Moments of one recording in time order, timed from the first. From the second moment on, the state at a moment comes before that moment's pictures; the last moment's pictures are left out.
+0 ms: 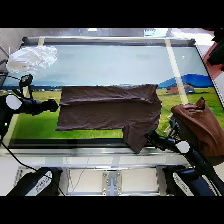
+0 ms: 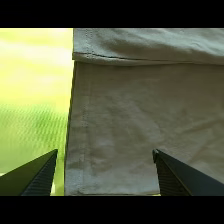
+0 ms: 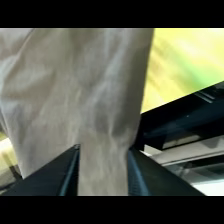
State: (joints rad) left arm 0.12 -0.97 0.87 1.37 -1.01 -1.49; right arm 0.13 -0.65 0.11 -0.94 0.62 1.90
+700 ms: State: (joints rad) left arm 0.12 -0.97 0.77 1.54 -1.02 -1.70; right arm 0.13 -0.68 0.14 -0.85 0.58 1.81
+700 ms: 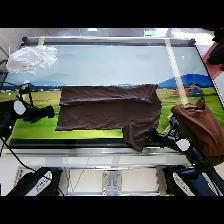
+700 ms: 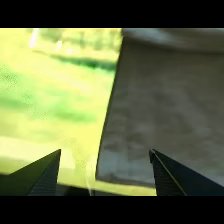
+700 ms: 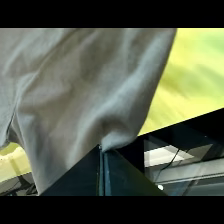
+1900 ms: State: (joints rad) left arm 0.12 -0.94 0.46 1.31 -0.77 -2.07; right arm 0.13 -0.68 0.14 -0.83 0.61 1.75
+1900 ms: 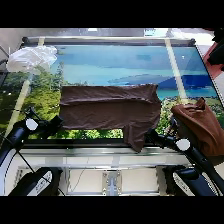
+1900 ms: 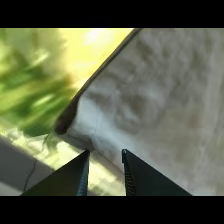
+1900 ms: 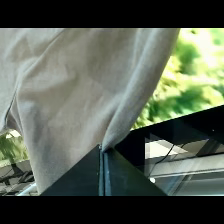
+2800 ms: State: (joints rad) left arm 0.12 -0.95 0.43 1.33 -0.73 -2.08; right arm 0.13 -0.68 0.14 -0.82 0.60 1.75
